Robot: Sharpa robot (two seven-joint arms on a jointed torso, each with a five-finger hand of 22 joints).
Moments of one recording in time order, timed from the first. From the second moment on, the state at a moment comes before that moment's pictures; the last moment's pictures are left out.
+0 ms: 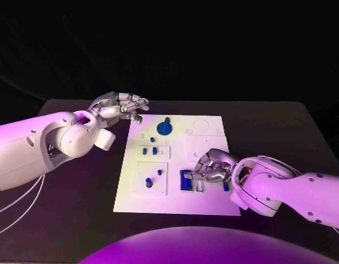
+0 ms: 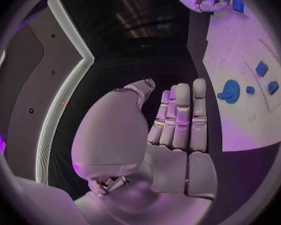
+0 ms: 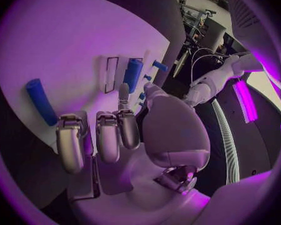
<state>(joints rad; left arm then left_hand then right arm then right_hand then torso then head) 1.15 -0.92 -0.01 1.50 -0.15 -0.09 0.22 1.40 -0.21 0.43 0.24 0.19 0.82 0.18 0.31 0.42 0.98 0.13 0.34 0.22 1.03 0.05 1.17 0.51 0.17 1.03 0.16 0.45 1.30 1.02 -0.90 -0.14 1.85 -1.10 -0.39 -0.45 1.11 -0.13 0.12 0.27 0.27 1.02 0.05 0.49 0.60 1.47 -0.02 1.44 1.31 1.46 -0.08 1.56 1.31 0.01 1.47 0.03 1.57 1.31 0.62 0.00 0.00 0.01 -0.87</state>
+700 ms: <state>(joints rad) 1.15 -0.93 -0.01 1.50 -0.15 -0.09 0.23 1.40 -0.21 0.43 0.24 0.19 0.82 0.18 0.31 0.42 0.98 0.13 0.34 0.22 1.03 0.05 1.17 0.51 0.17 1.04 0.16 0.45 1.30 1.05 -1.14 -0.14 1.92 -1.20 -0.41 -0.43 1.18 -0.18 0.14 0.29 0.27 0.93 0.08 0.43 0.59 1.47 0.00 1.41 1.31 1.47 -0.07 1.56 1.31 0.01 1.47 0.04 1.57 1.31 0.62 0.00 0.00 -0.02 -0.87</state>
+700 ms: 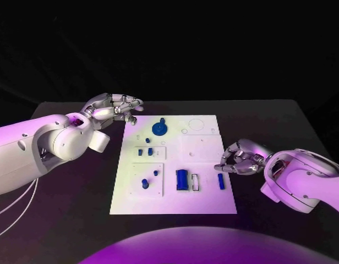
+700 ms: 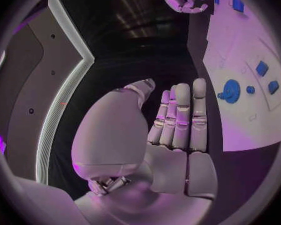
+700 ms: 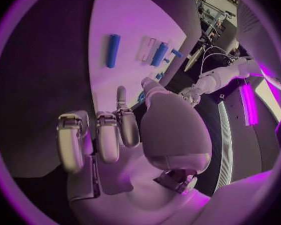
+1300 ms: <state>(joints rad) 1.15 -0.93 -0.02 1.50 -0.15 -0.09 0.23 1.40 -0.21 0.43 0.24 0.19 0.82 0.18 0.31 0.42 0.98 0.13 0.34 0.22 1.03 0.05 1.17 0.51 0.17 1.04 0.16 0.45 1.30 0.97 -1.13 -0.15 1.92 -1.37 -0.39 -0.49 1.20 -0.18 0.14 0.29 0.27 0.98 0.06 0.45 0.61 1.47 0.00 1.40 1.31 1.47 -0.07 1.56 1.31 0.01 1.47 0.04 1.57 1.31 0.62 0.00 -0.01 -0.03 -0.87</state>
